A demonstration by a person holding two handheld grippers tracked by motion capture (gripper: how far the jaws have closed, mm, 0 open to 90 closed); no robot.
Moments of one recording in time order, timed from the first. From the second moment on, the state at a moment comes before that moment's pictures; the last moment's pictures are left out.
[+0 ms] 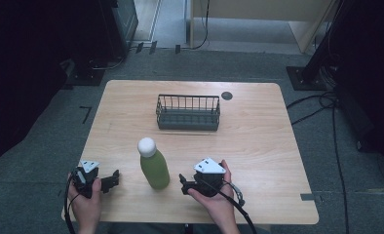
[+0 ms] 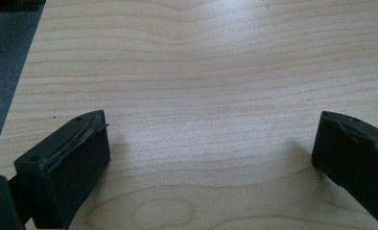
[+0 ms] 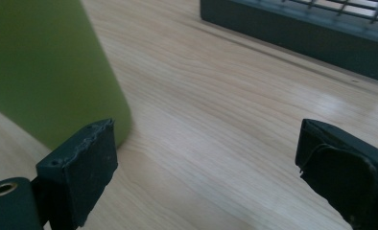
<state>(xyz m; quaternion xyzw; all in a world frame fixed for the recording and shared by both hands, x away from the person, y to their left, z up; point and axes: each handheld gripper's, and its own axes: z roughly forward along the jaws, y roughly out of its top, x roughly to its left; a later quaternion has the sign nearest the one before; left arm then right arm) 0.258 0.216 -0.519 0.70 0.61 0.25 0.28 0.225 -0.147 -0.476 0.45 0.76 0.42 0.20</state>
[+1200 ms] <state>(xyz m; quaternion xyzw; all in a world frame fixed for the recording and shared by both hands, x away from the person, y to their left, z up) 0.258 0.216 -0.519 0.70 0.61 0.25 0.28 0.219 -0.085 -0.469 0.38 0.79 0.46 0.14</state>
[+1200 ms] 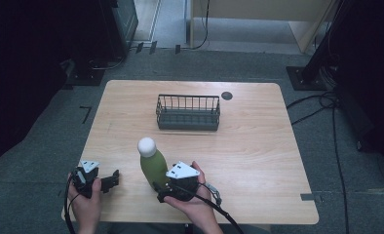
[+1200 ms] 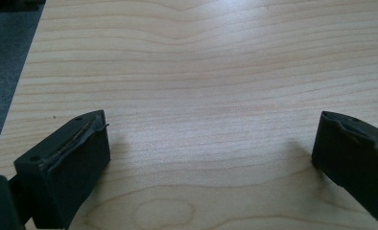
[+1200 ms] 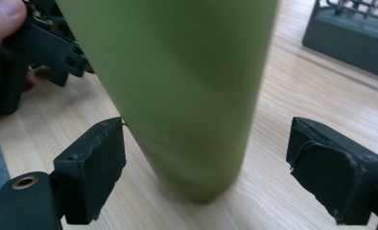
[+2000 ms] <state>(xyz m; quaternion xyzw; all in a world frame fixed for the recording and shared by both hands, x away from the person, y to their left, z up) 0.258 0.216 -0.519 0.70 0.61 0.25 0.28 0.234 -0.064 -0.445 0.36 0.78 0.50 0.15</state>
